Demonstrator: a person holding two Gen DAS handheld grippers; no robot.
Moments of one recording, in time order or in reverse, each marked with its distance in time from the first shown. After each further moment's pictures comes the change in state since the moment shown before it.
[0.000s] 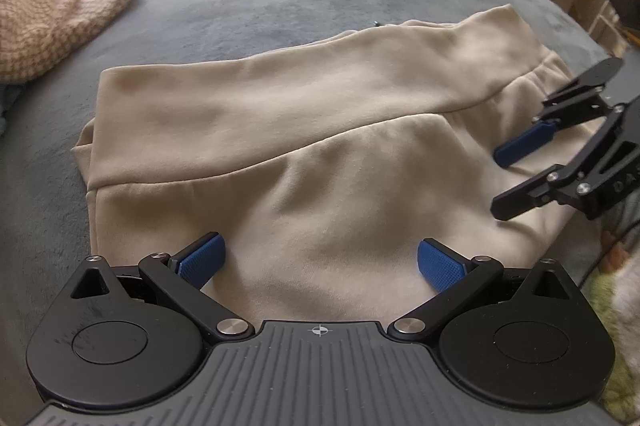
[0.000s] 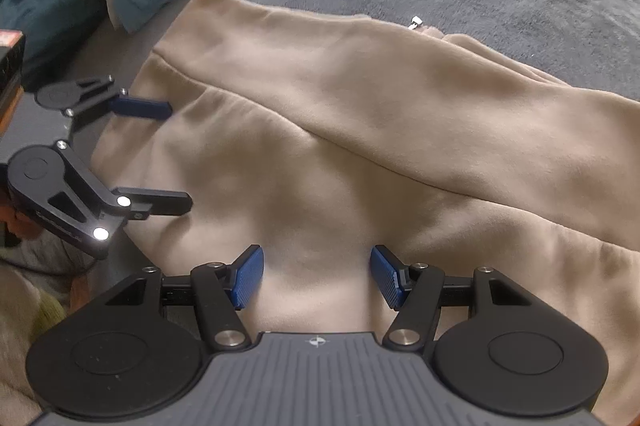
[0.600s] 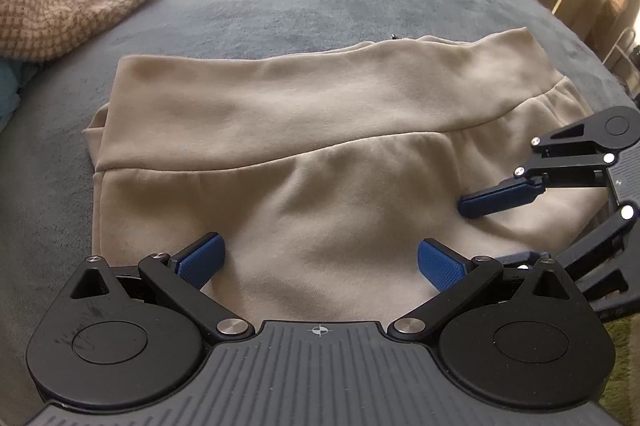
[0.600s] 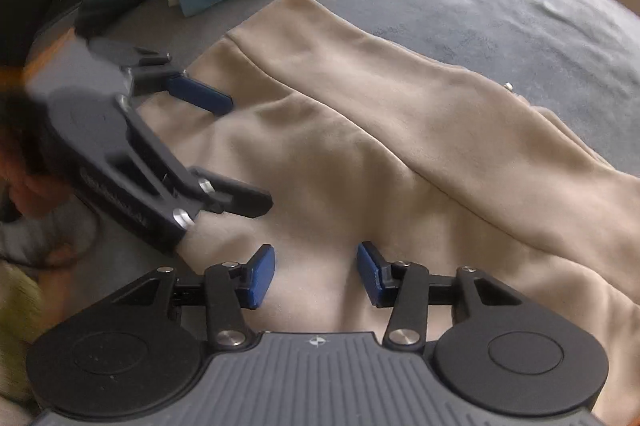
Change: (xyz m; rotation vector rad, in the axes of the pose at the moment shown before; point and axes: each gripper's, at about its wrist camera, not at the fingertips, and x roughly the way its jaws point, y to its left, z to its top) left arm -0.004 0.004 0.000 -0.099 -0.033 -0.014; right arm 0.010 0.079 -0.024 -0.281 -0.115 -0.067
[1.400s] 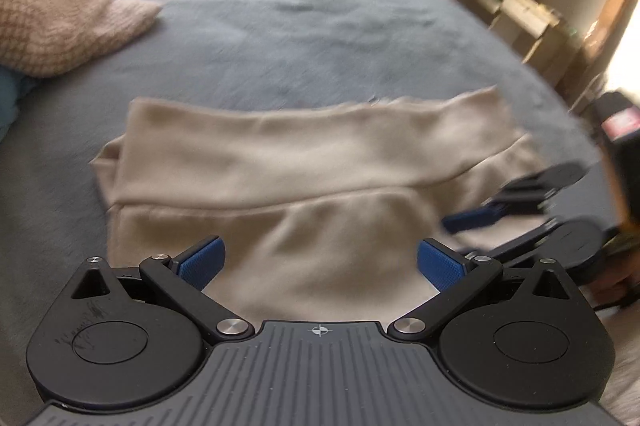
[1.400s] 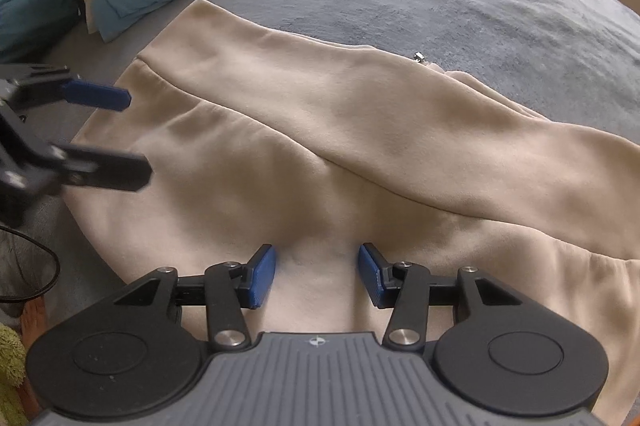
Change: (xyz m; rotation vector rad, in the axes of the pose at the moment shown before) left arm -0.035 0.013 0.019 -0.057 -0.103 -0.135; right arm 0.009 -0.031 0.008 0.238 0.049 -0.136
